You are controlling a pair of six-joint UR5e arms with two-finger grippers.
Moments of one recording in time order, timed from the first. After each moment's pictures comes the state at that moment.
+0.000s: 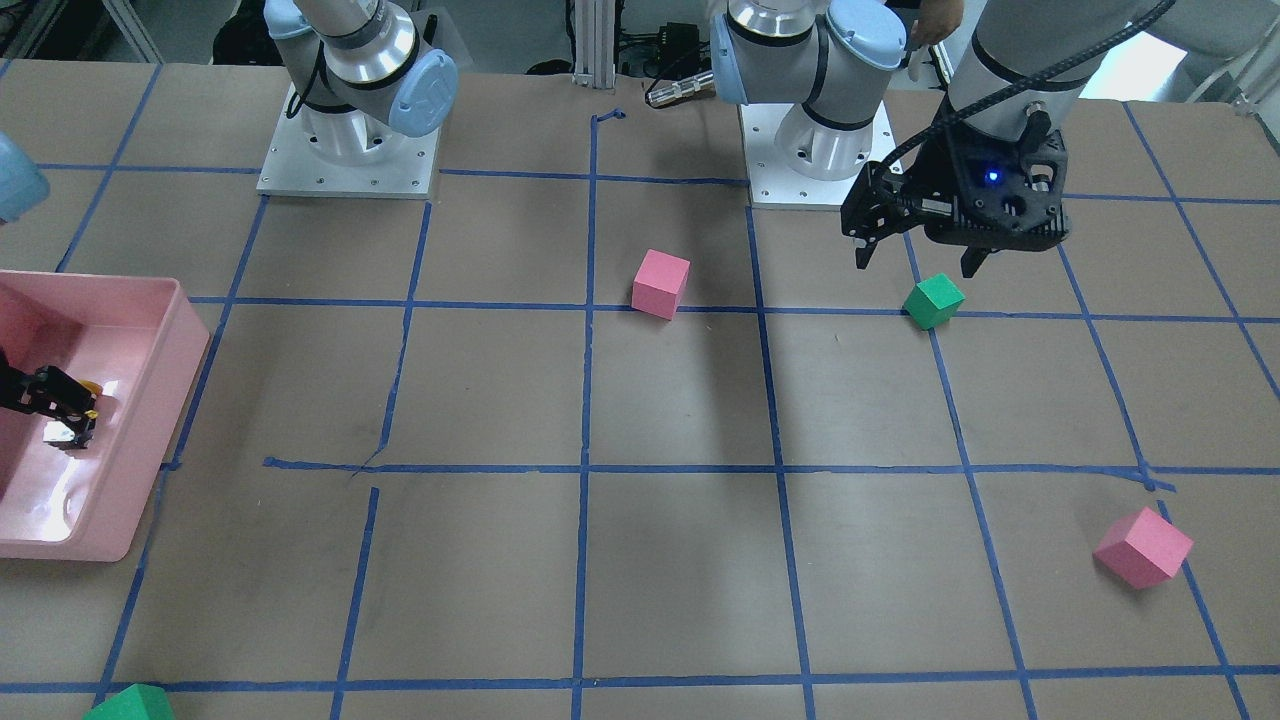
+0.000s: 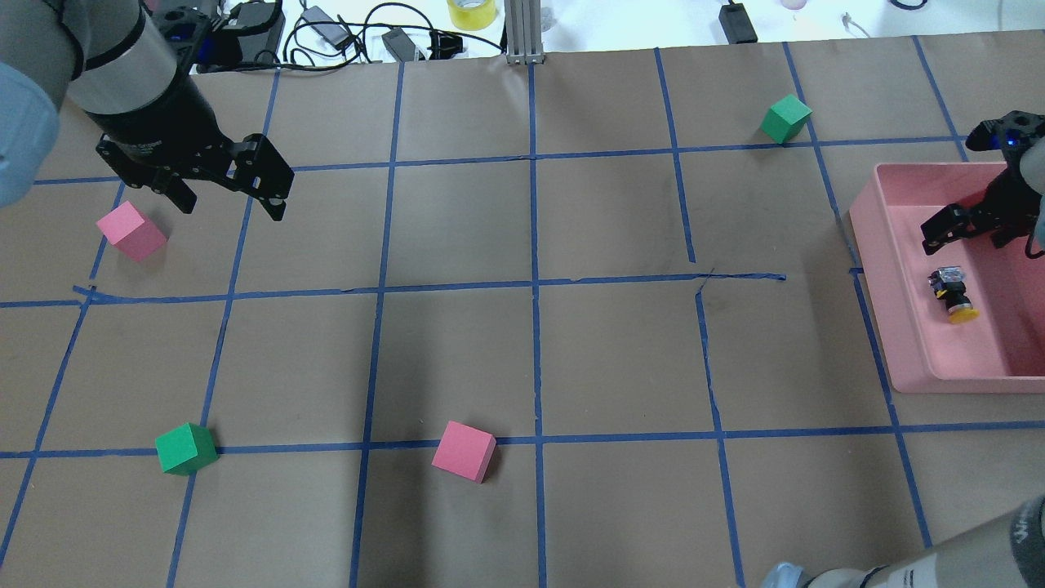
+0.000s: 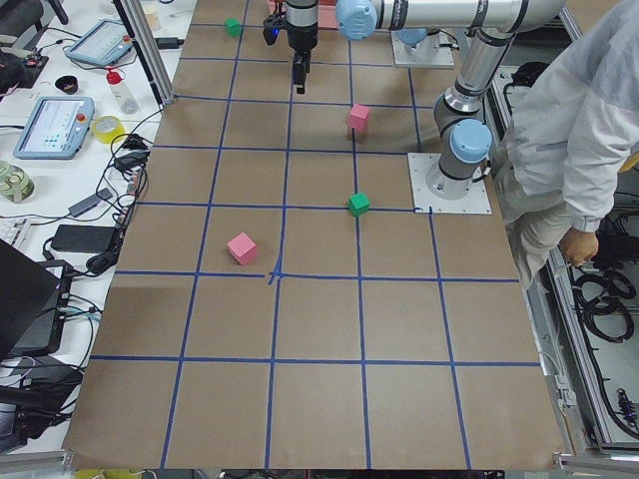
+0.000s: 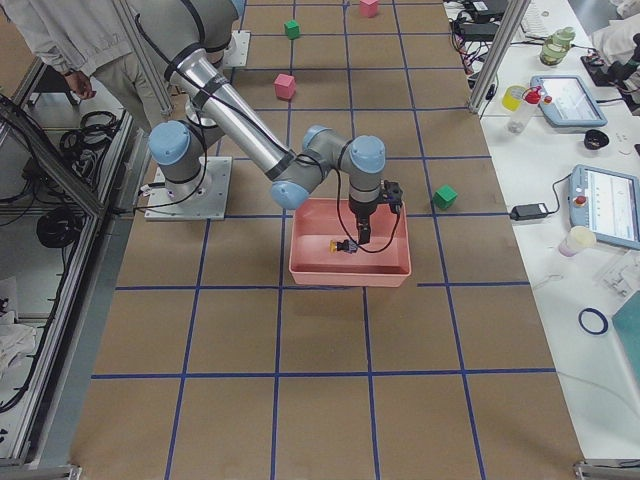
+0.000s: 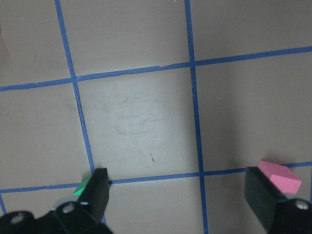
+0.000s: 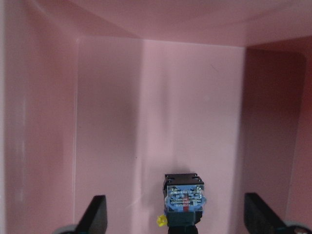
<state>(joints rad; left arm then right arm) -1.50 -1.55 -1.60 -1.56 1.62 0.17 0.97 -1.25 1.87 -2.26 -1.58 -0.64</state>
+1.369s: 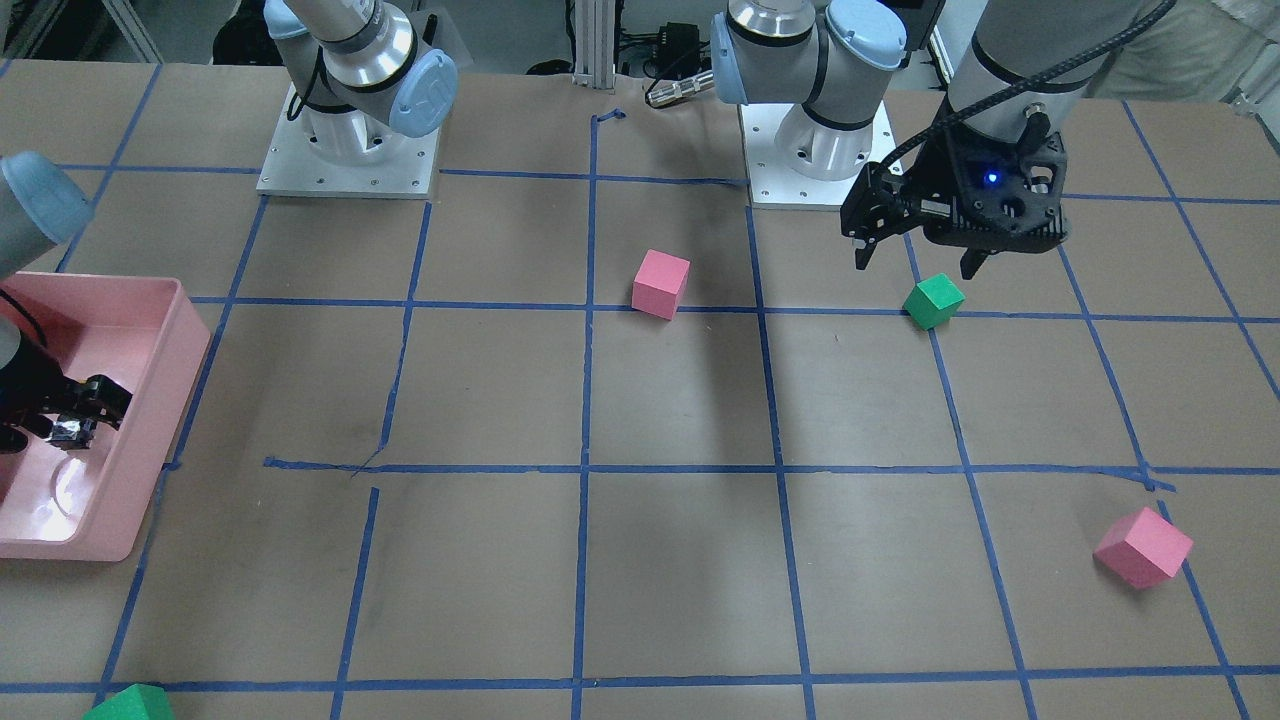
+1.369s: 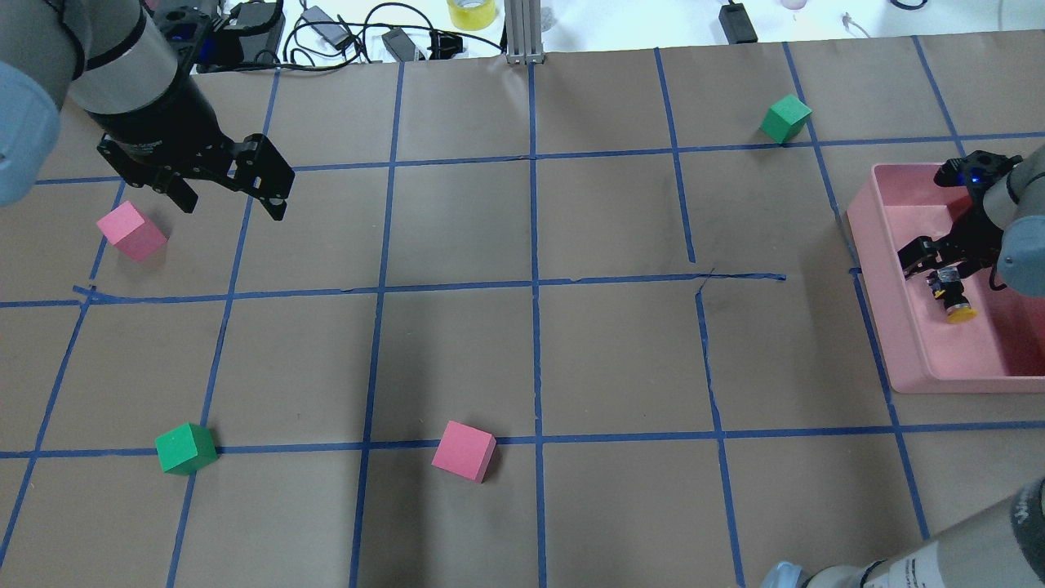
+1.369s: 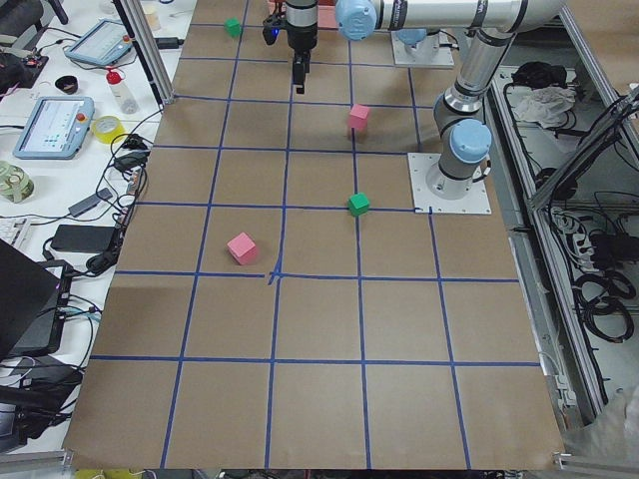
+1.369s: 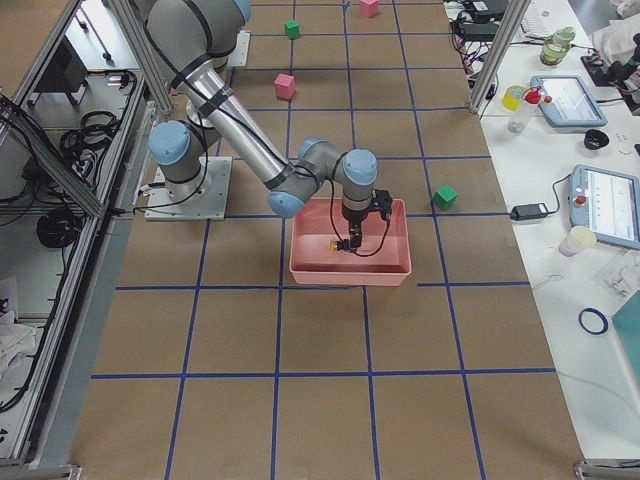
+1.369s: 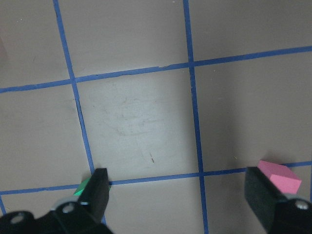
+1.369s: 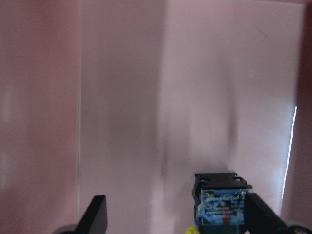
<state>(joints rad) -1.50 -1.55 -1.60 -1.56 1.62 0.18 0.97 -1.21 1.95 -2.34 -1.56 -0.64</state>
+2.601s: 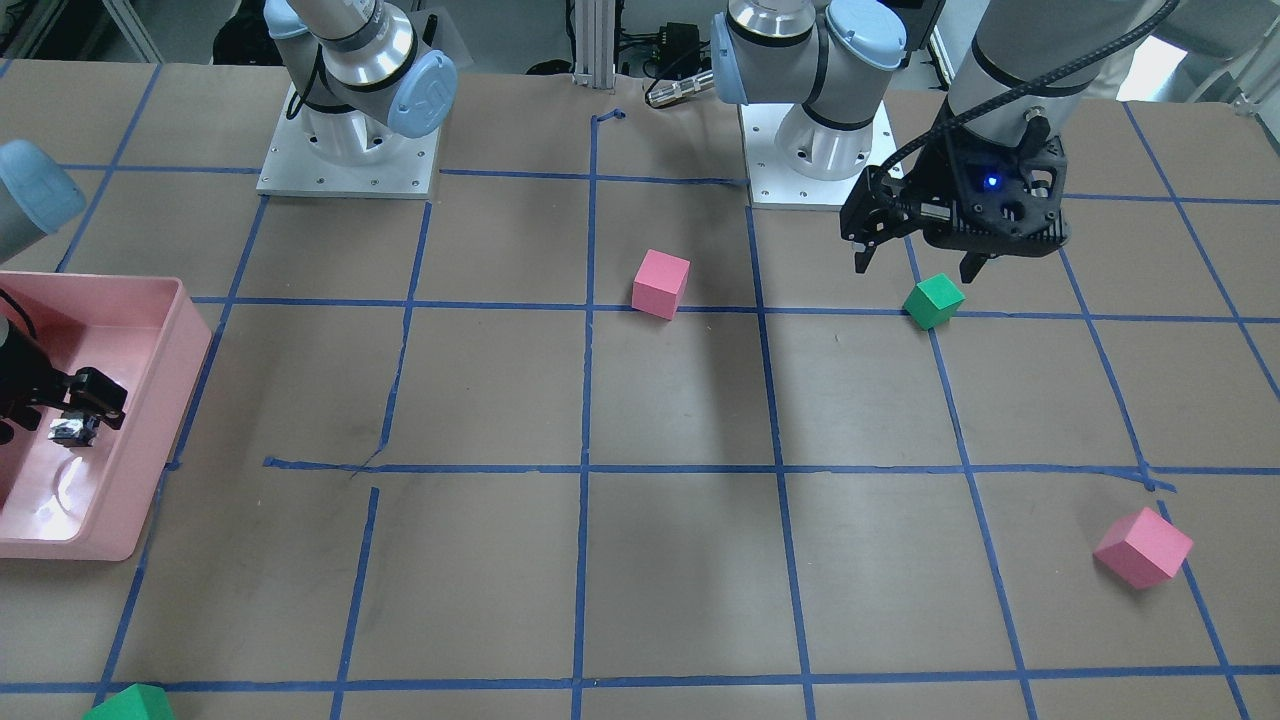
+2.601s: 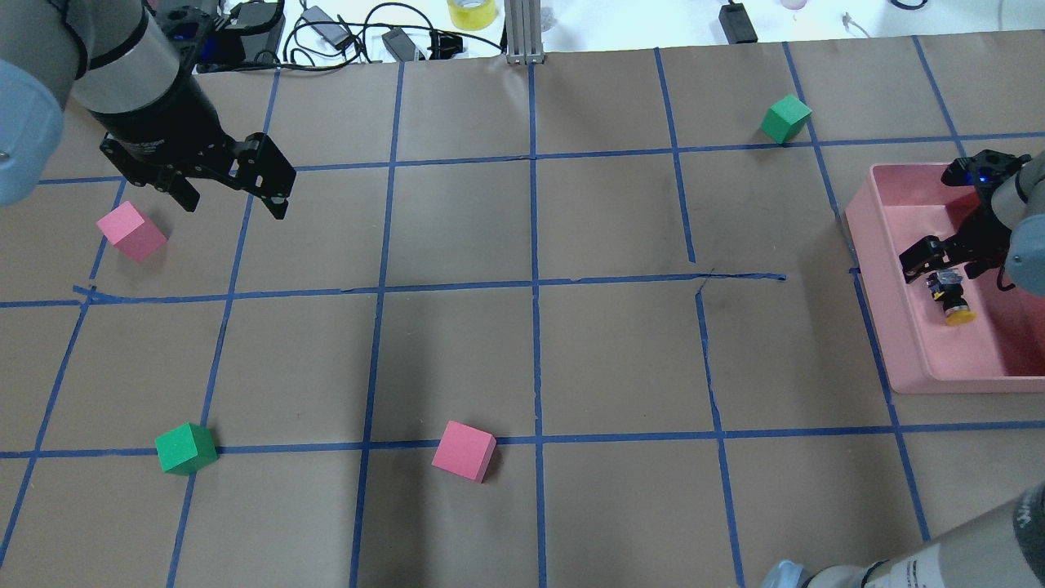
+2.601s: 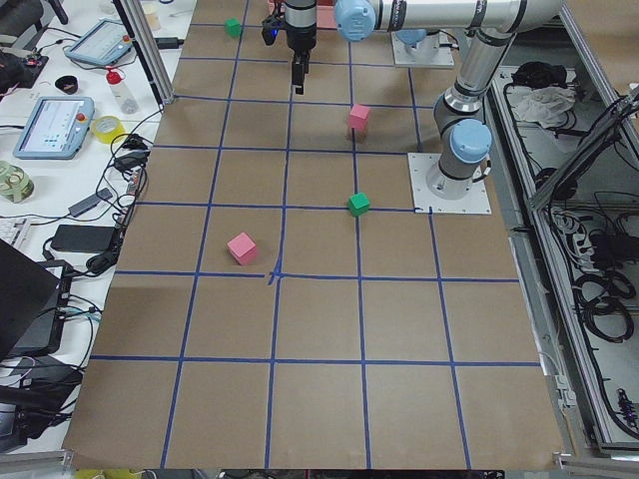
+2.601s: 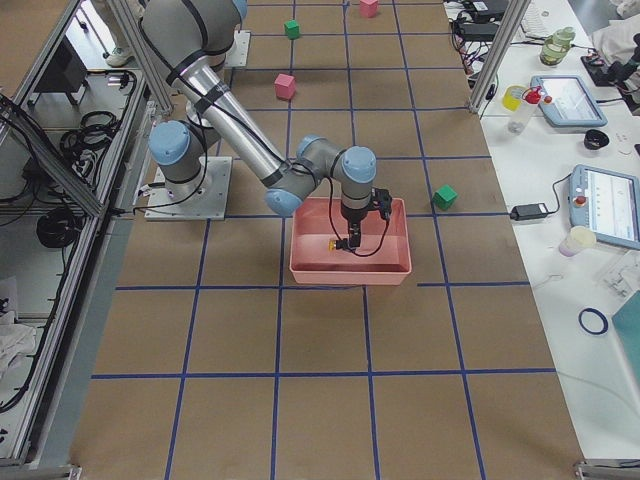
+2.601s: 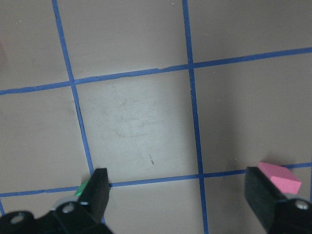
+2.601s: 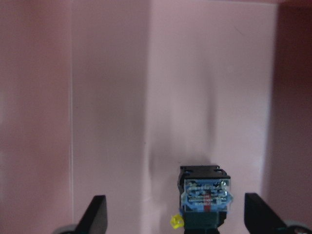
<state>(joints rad) -1.51 -1.55 -1.60 -1.55 1.61 0.18 0.96 -1.24 1.94 -2.31 -1.57 -0.64</state>
